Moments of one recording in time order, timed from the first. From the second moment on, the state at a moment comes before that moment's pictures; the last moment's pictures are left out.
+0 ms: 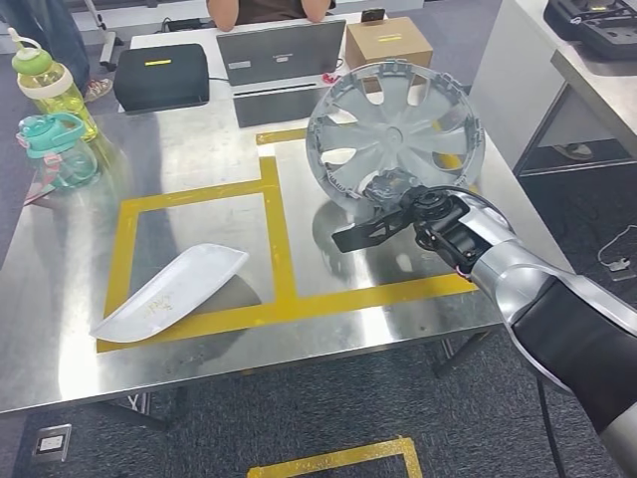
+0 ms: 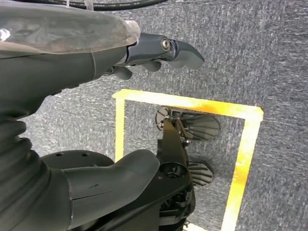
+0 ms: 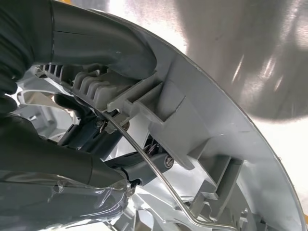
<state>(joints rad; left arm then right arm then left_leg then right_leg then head) -0.17 0.12 -1.01 -0.21 1.10 0.11 -0.13 -1.03 -0.17 0.96 -0.57 1.04 -0.03 -0.07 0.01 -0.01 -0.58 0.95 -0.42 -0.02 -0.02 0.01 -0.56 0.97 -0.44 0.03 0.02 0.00</state>
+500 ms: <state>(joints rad) -0.18 0.12 -1.01 -0.21 1.10 0.11 -0.14 -1.03 -0.17 0.96 -0.56 1.03 -0.04 -0.07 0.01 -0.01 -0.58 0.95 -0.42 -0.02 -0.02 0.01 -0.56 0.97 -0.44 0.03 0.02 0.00</state>
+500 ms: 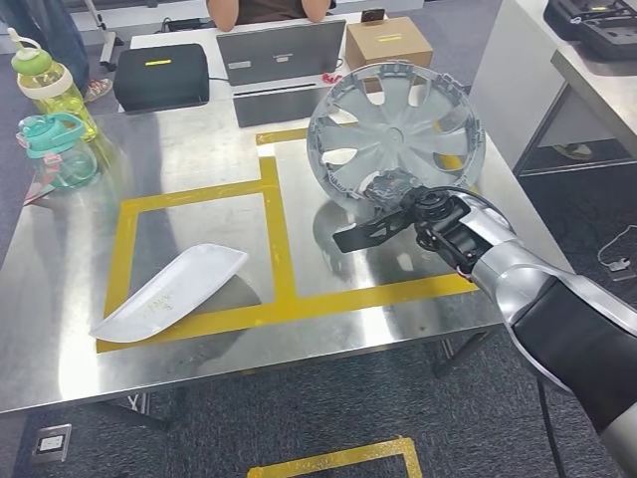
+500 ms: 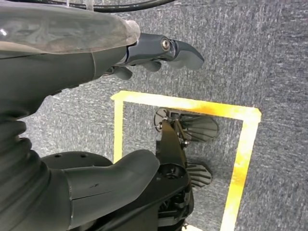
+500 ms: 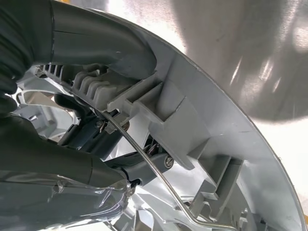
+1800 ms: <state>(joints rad) -0.18 0.11 -1.01 -0.21 1.11 0.13 -0.14 -1.03 -0.18 0.90 -0.55 0.91 -0.15 -0.11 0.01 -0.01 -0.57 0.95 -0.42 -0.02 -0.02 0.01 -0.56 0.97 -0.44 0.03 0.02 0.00</state>
